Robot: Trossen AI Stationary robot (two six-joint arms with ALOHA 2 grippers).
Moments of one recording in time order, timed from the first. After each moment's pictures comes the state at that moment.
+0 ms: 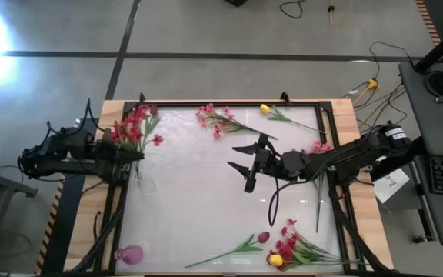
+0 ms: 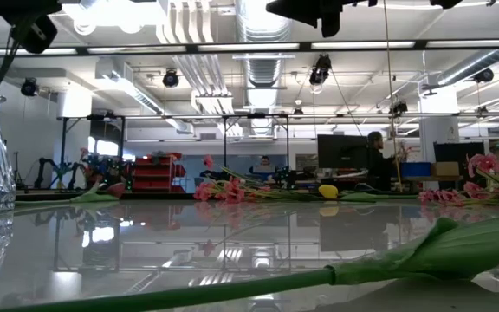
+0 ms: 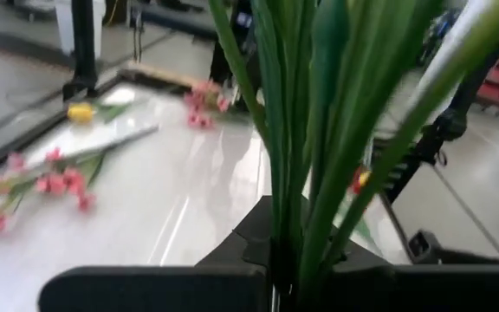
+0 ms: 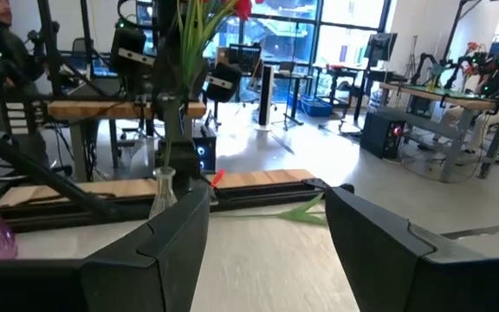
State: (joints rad) left arm -0.03 0.18 0.71 -0.77 -0.02 -0.28; right arm 0.20 1.43 0.83 0.64 0.50 -0.09
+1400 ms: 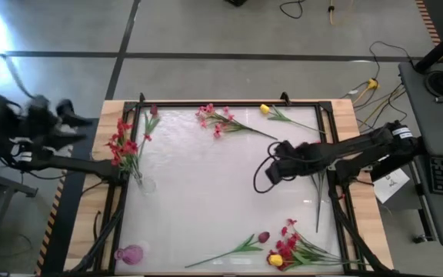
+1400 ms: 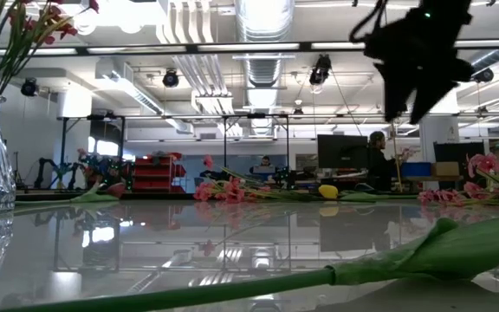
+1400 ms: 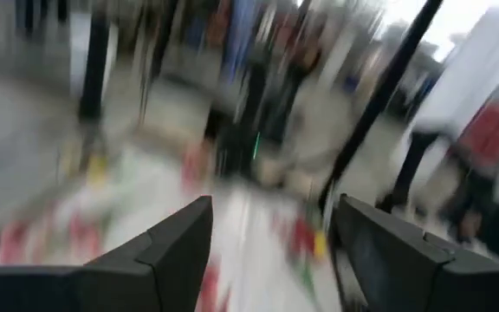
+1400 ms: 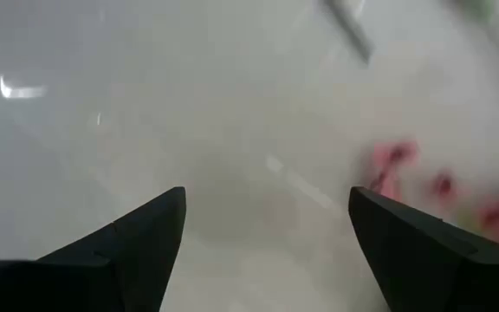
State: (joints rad) left arm -0.03 0.47 1.55 -1.12 -0.06 -0.33; right arm 0.18 1.35 1.02 -1.07 0.39 1.10
